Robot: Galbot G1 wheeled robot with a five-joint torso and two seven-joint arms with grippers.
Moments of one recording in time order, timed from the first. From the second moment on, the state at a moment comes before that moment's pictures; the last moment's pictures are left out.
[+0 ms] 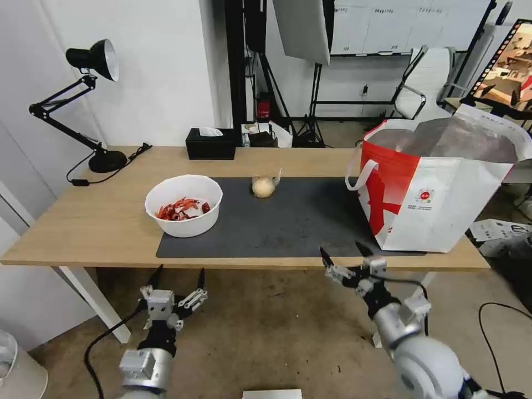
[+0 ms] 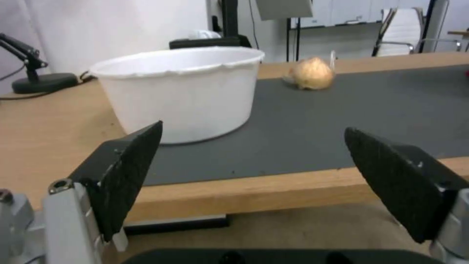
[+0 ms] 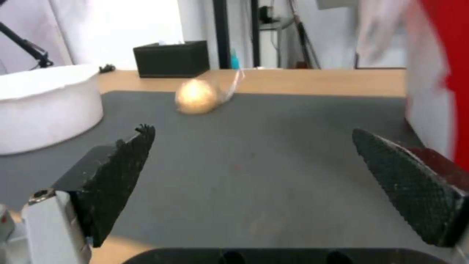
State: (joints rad) left arm 1.70 -1.26 -0.43 -2.17 -0.12 -0.08 -0.17; right arm -1.27 0.88 0.25 2.06 0.66 -0.05 0.18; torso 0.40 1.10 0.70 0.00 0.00
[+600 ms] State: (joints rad) left arm 1.71 -1.28 -0.48 -2.17 -0.13 -0.08 -0.18; right arm -0.32 1.15 -0.34 1.28 0.83 -0.15 0.19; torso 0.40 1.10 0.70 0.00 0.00
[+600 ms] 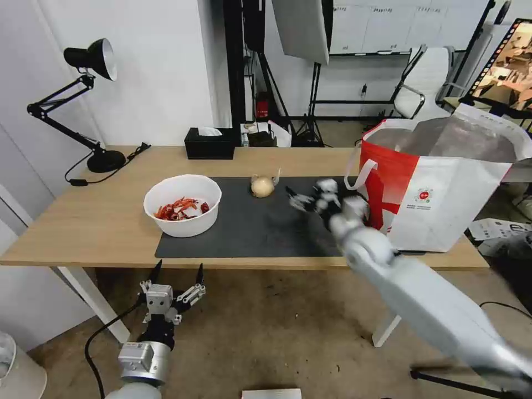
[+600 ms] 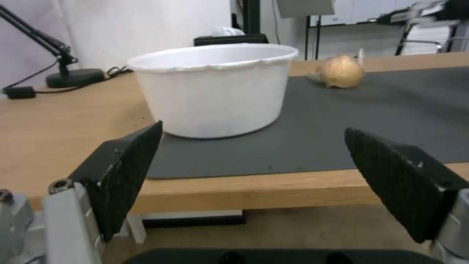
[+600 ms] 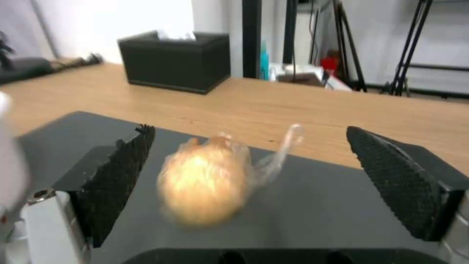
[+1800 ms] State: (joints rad) left arm 1.76 -1.31 -0.52 -2.18 -0.13 -0.10 -0.19; right arm -0.16 1.43 -0.37 0.92 0.72 -0.43 0.18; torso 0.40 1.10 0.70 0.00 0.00
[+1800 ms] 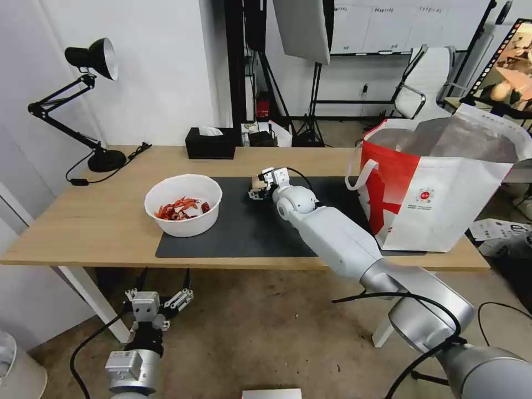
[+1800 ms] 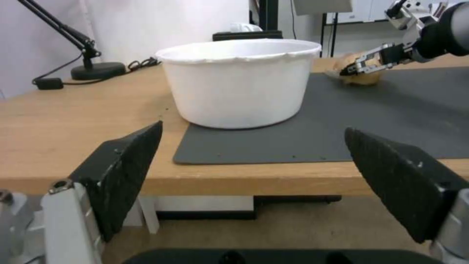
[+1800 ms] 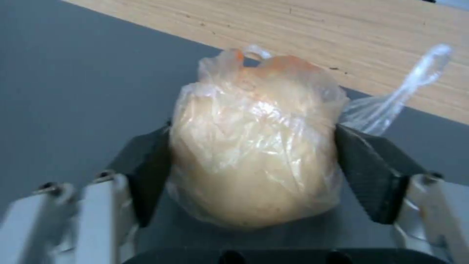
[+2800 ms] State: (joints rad) left arm 1.78 -1.30 -0.49 -2.25 -0.12 -0.10 -0.18; right arm -0.38 0.88 -0.12 1.88 0.77 -0.51 0.65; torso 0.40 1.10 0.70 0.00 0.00
